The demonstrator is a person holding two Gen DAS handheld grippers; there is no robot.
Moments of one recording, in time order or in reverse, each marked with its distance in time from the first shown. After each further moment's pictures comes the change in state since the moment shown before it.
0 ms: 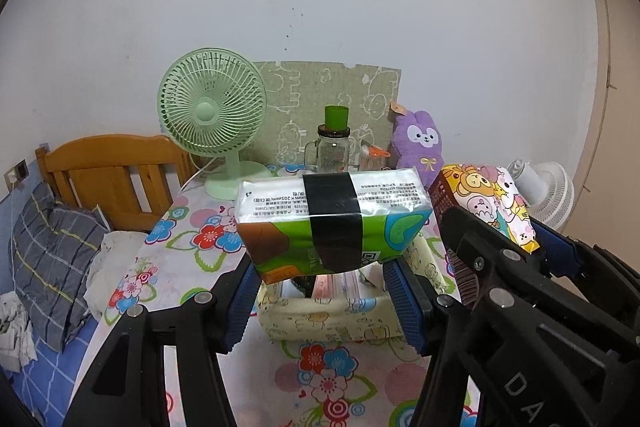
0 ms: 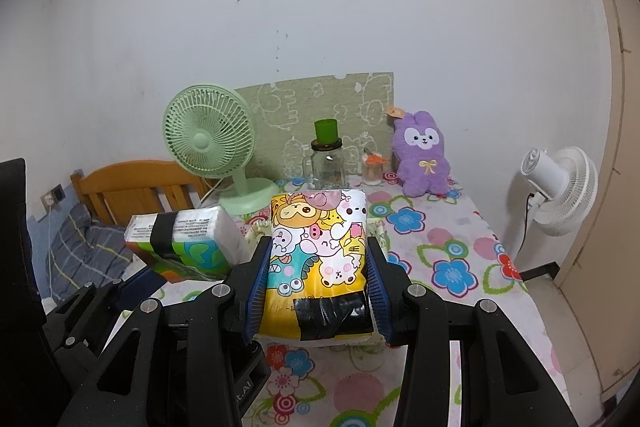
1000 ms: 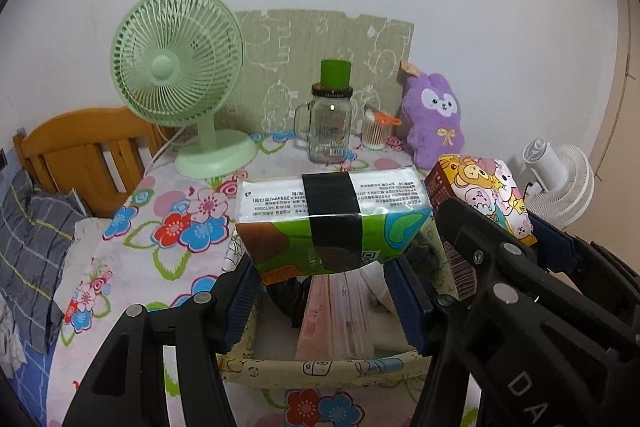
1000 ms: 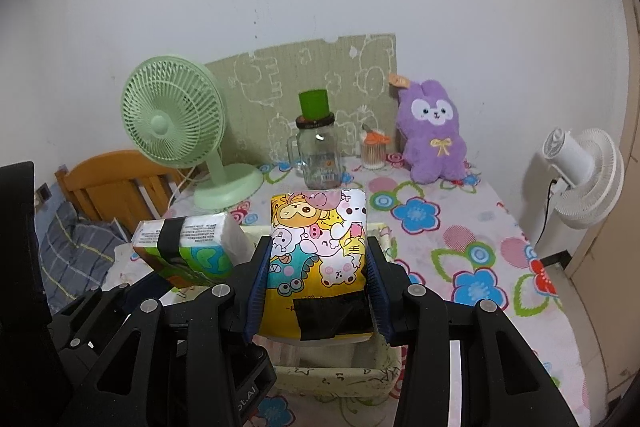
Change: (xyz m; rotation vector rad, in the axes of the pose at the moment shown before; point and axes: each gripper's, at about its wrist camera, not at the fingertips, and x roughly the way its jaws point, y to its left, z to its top) left arm 0.109 0.000 0.007 -0.010 0.136 -0.020; right arm 0.109 -0.024 0.005 0.022 0.089 0.005
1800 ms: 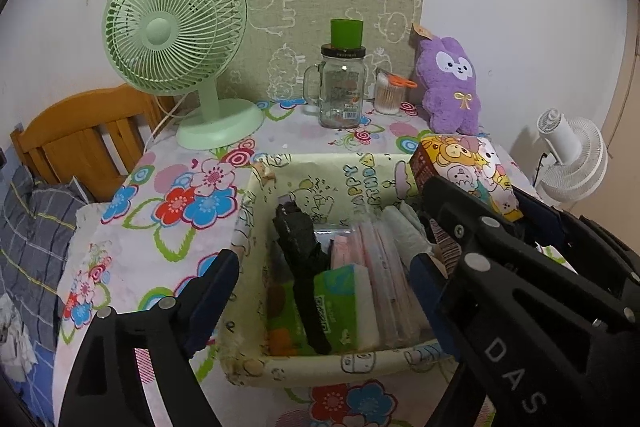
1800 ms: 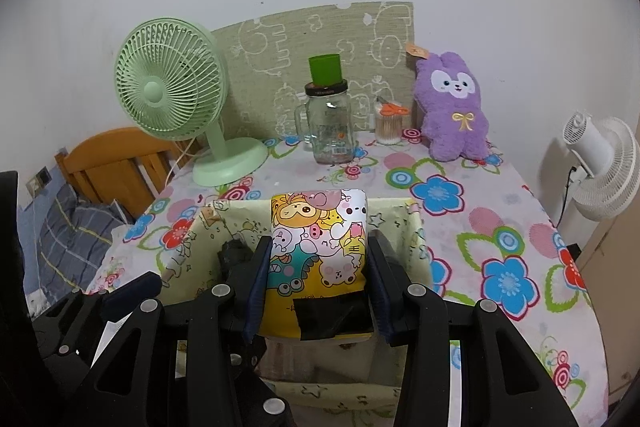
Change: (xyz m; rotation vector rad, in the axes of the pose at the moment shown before) left arm 0.026 0.012 -0.008 0.033 0.094 0.030; right arm 0.042 0.010 -0.012 -0.018 0.057 0.035
